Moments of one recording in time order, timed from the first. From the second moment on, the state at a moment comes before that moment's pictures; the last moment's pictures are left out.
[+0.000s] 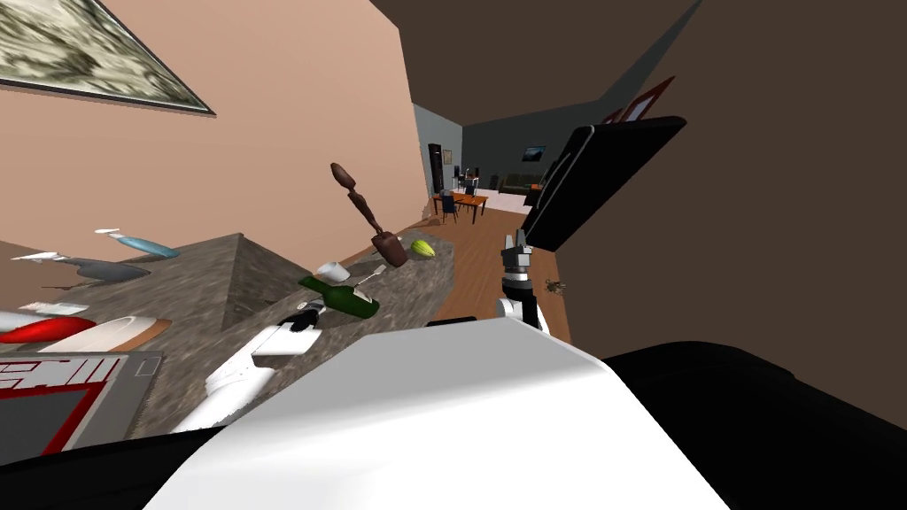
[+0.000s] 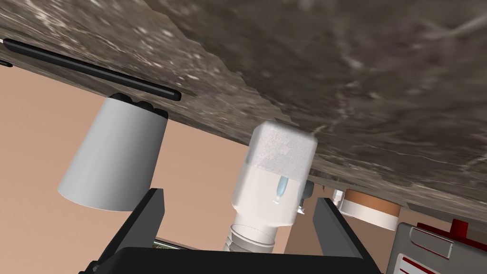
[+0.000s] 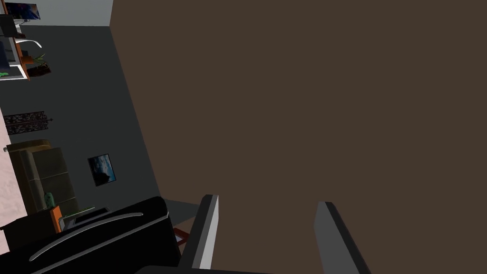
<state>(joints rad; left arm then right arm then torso) 0.36 0.82 0.18 -1.47 -0.17 0.53 -0.01 0.48 0.01 0.06 -2.26 -0.03 -0.47 0.02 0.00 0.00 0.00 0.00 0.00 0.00</state>
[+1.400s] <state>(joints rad) 0.29 0.85 0.24 -1.23 -0.14 0.46 -0.01 0.48 0.01 0.06 -2.26 -0.03 -0.47 0.02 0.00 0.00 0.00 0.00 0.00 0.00</state>
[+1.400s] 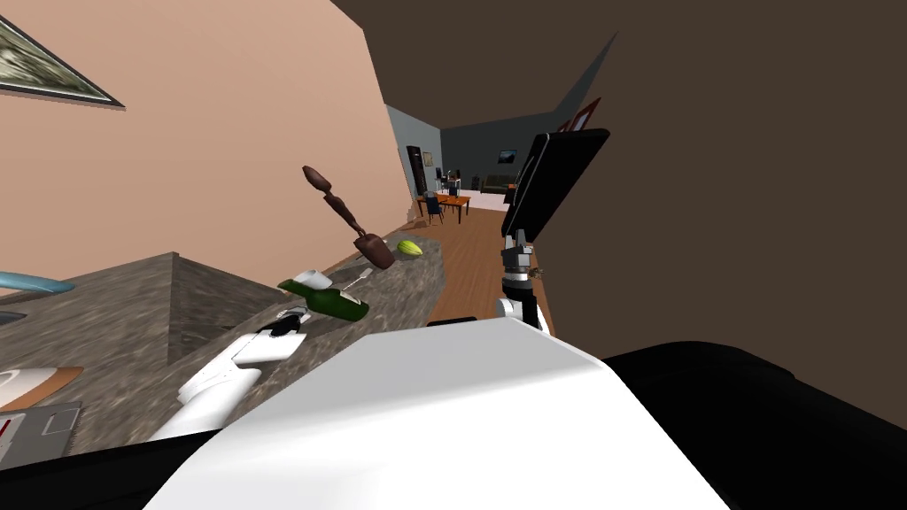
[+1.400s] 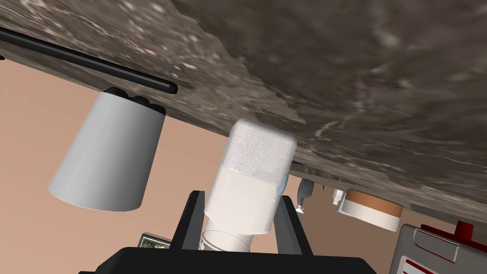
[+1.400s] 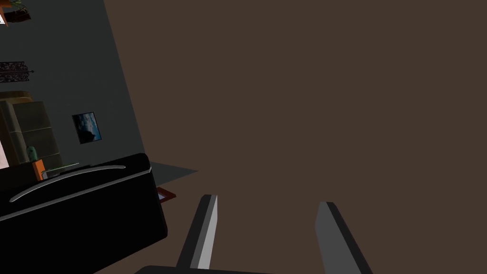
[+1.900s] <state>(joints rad) 0.30 0.84 0.23 -1.26 -0.14 0.46 -0.01 0.48 0.01 0.06 -2.26 -0.03 -0.47 0.02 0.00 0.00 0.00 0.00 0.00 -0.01</state>
